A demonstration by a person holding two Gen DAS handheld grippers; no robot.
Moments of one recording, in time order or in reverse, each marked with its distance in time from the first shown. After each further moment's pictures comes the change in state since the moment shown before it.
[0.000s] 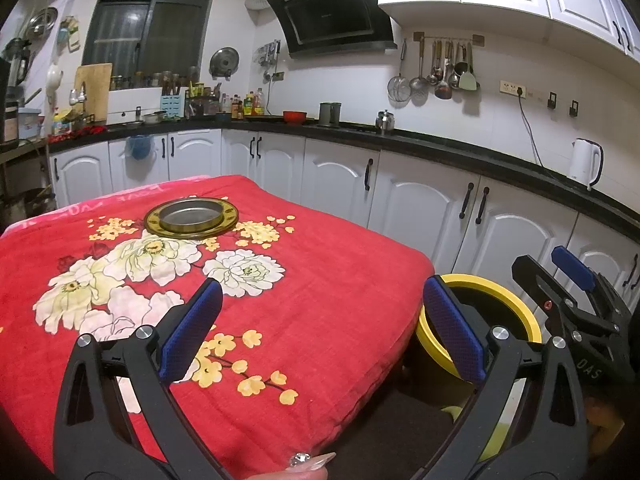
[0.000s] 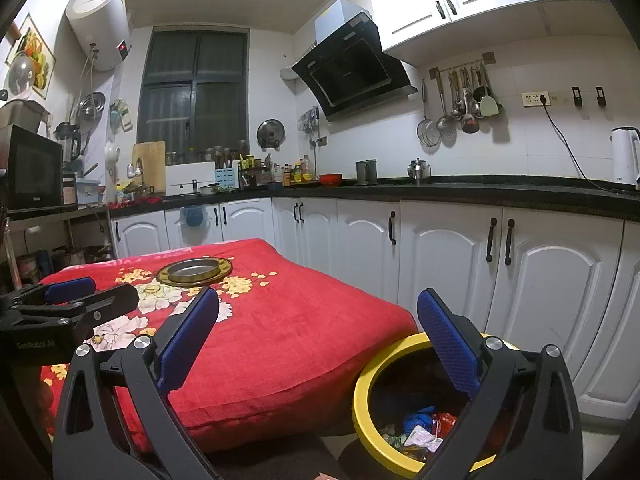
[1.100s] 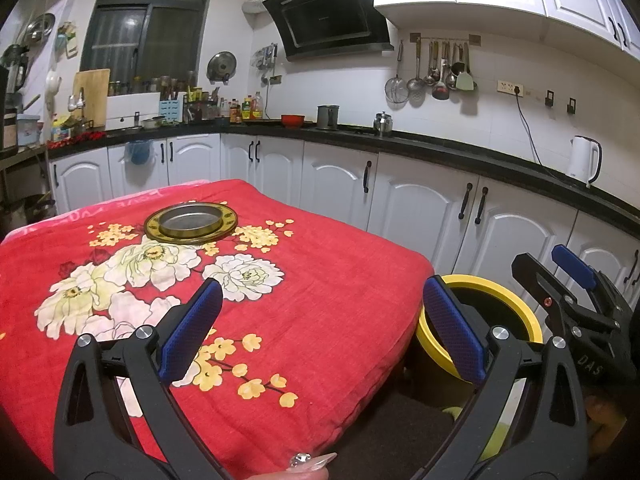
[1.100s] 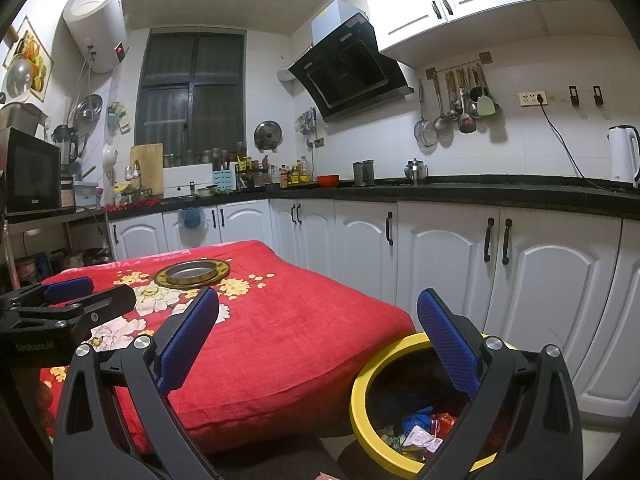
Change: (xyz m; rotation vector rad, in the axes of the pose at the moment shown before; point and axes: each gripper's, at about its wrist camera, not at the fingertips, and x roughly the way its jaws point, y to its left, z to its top) left arm 0.001 -0.003 0.001 0.007 -0.004 -0.002; right arm 0.001 -0.005 0.001 0.005 -0.005 0.003
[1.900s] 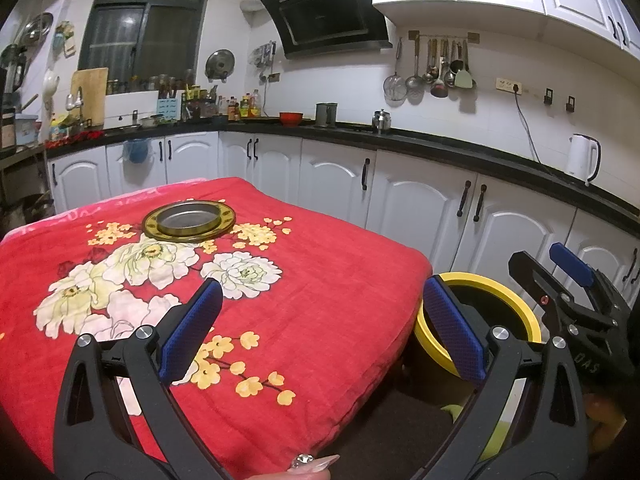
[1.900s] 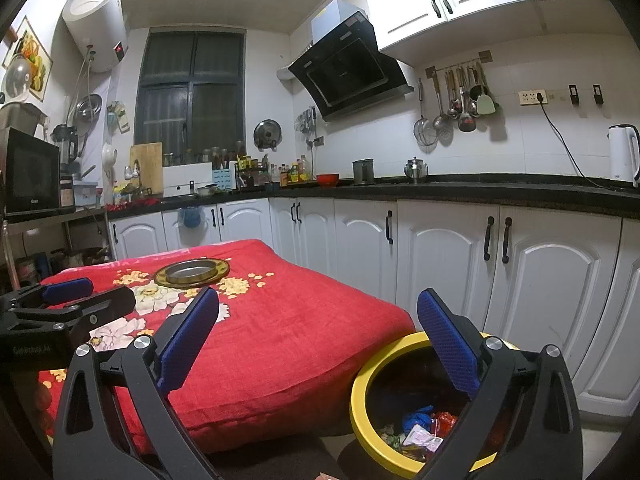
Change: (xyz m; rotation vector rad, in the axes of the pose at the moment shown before) left arm 0.000 0.001 0.003 0.005 0.009 -0.008; right arm 0.000 -0.002 0.000 0.002 0.001 -0.001
